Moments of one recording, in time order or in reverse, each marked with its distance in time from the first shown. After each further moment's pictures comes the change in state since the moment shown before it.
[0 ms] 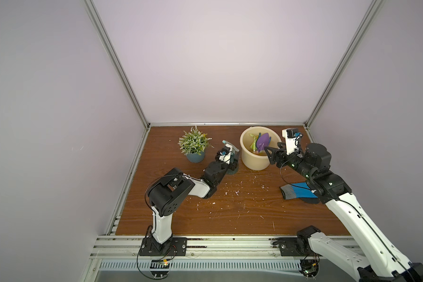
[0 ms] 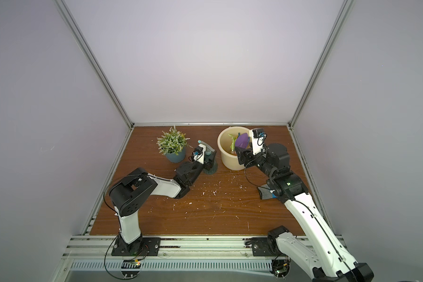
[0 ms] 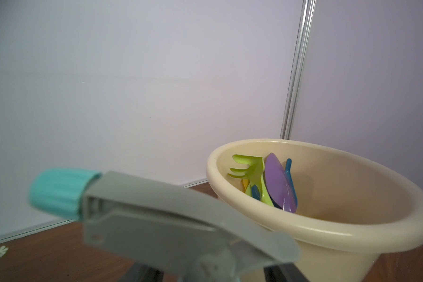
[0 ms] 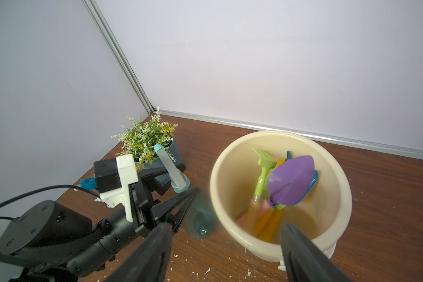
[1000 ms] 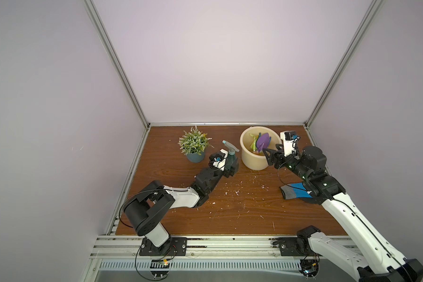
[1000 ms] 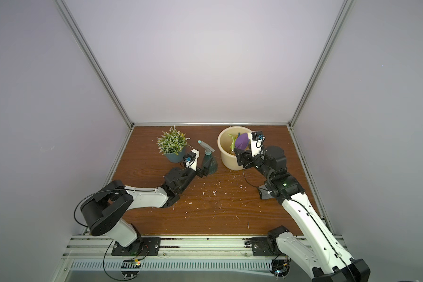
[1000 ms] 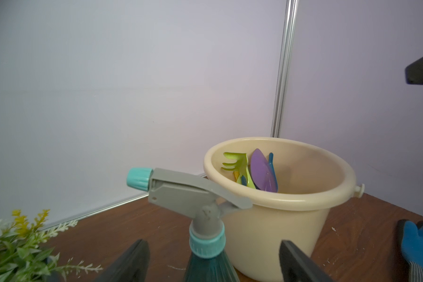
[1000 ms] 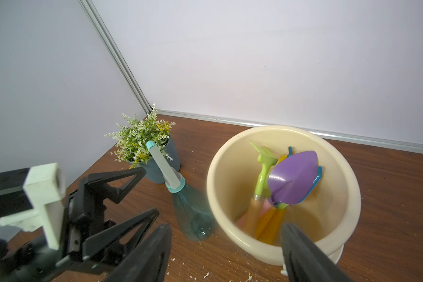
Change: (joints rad) left arm -0.053 -0.326 -0.215 -0.151 -0.040 0.044; right arm -0.006 0.003 -0.098 0.111 -0.002 0.027
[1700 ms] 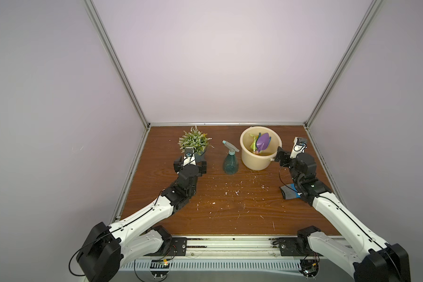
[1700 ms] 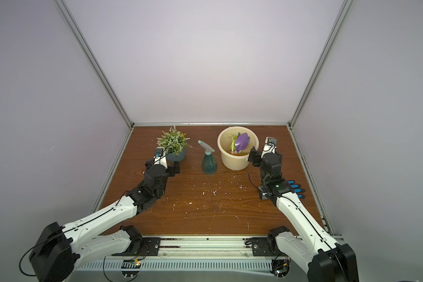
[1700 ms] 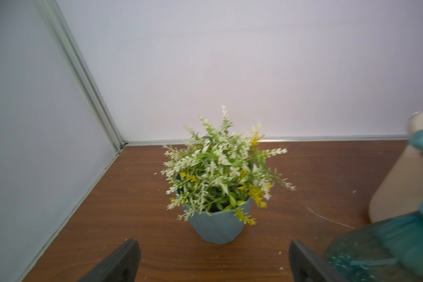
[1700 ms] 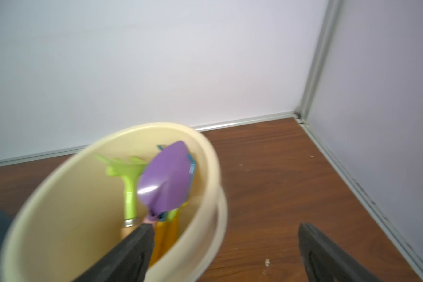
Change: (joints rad) left arm 0.167 -0.503 0.006 -0.901 -0.499 -0.203; right arm -0.090 0.053 -0.286 0.319 0.588 0.014
